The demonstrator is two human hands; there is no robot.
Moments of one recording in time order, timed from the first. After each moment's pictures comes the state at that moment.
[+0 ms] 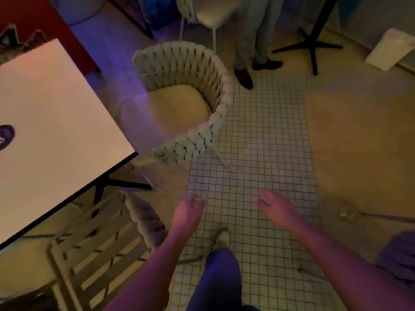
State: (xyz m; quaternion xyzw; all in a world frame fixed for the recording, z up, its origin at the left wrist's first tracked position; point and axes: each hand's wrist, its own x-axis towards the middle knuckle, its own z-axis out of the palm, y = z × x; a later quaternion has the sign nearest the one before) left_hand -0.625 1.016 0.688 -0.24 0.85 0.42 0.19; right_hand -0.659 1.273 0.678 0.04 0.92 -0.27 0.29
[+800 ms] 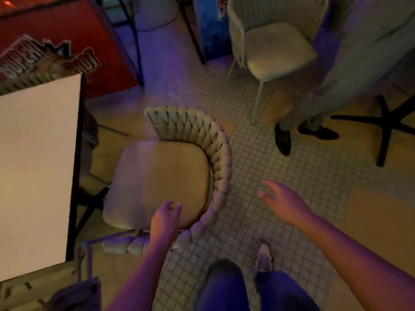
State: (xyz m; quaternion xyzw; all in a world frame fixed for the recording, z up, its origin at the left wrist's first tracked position) left_hand -1.036 1.054 0.676 -0.48 0.79 0.38 0.01; right_hand -1.218 1.315 0.700 -0.19 0.92 -0.22 0.27
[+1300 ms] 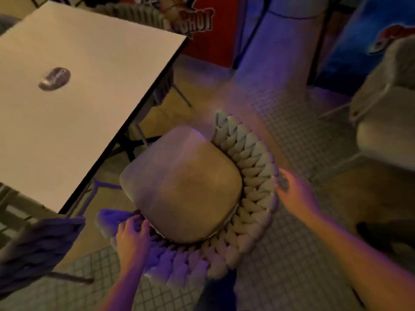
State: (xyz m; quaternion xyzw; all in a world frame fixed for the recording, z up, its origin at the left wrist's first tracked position) left_hand -1.029 1.015 0.643 -0.78 0.53 0.29 -0.15; right_hand -1.434 1.087 0.677 -0.42 0.85 -0.19 0.25
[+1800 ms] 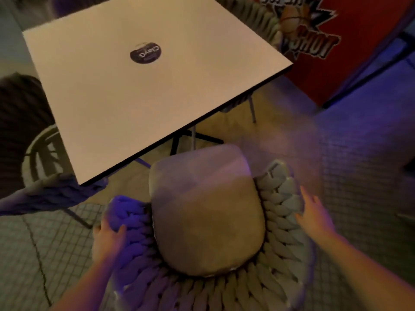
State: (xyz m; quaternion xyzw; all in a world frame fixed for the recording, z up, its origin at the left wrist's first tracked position) left_hand -1.002 0.979 0.621 -0.91 0.28 0.27 -0.11; right_hand -1.491 0.853 0.633 -0.60 0.75 0.03 0.27
